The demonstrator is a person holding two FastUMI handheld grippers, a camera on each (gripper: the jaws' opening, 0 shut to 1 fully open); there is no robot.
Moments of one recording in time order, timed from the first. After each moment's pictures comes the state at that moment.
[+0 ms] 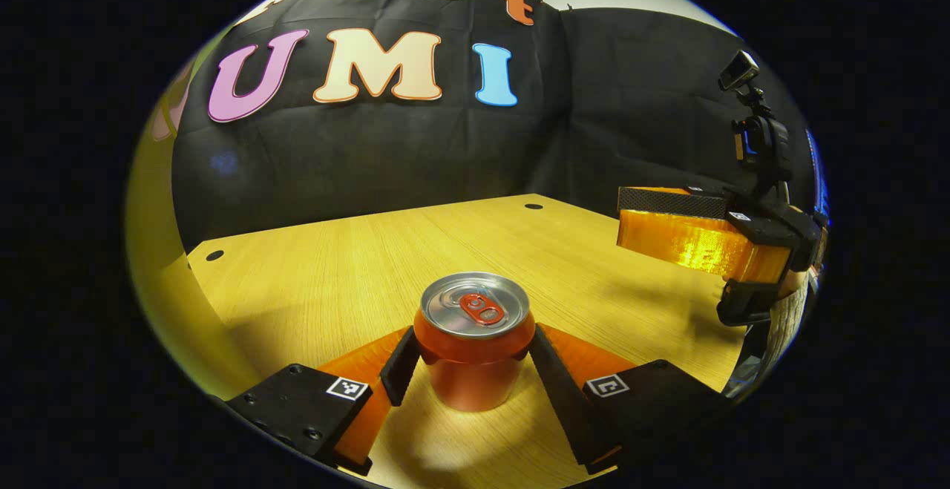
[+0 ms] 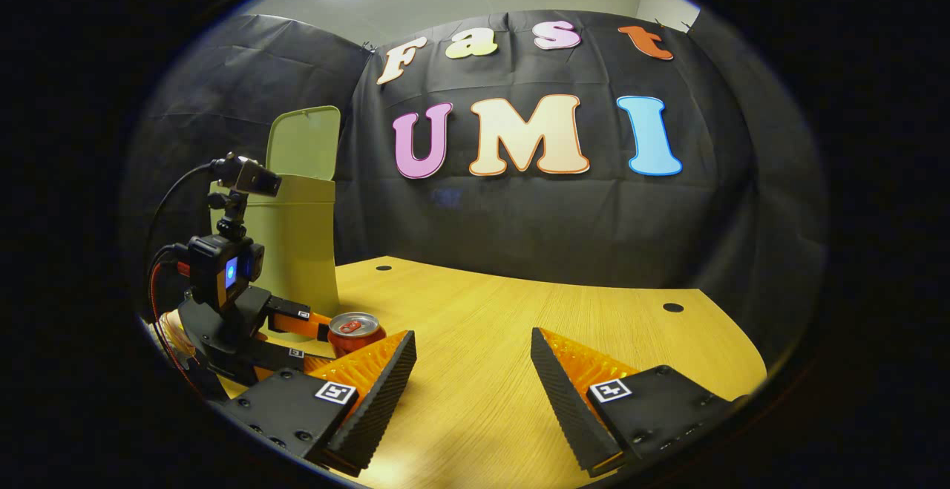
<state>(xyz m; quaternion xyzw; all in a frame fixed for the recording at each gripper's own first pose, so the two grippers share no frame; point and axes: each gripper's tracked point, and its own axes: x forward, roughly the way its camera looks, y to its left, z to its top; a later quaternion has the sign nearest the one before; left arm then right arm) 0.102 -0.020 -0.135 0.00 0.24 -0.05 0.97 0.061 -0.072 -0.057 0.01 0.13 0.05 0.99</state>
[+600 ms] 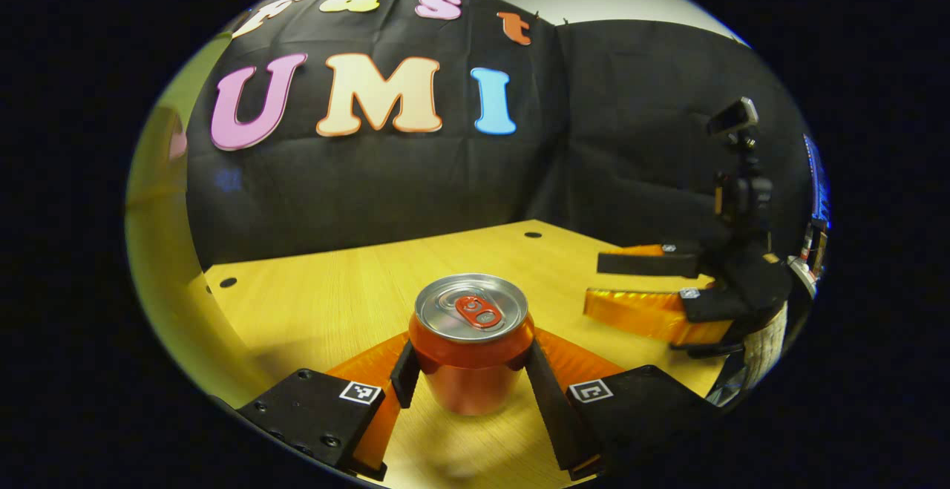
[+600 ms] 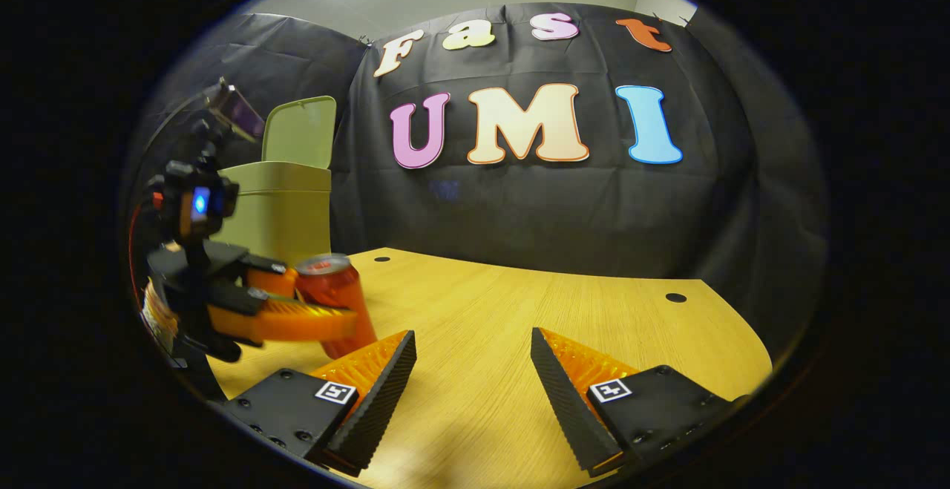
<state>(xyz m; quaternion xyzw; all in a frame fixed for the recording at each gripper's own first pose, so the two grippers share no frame) 0.099 -0.027 -0.044 0.01 0.18 -0.06 0.98 0.061 -0.076 -0.071 0.01 0.15 0.04 0.99</state>
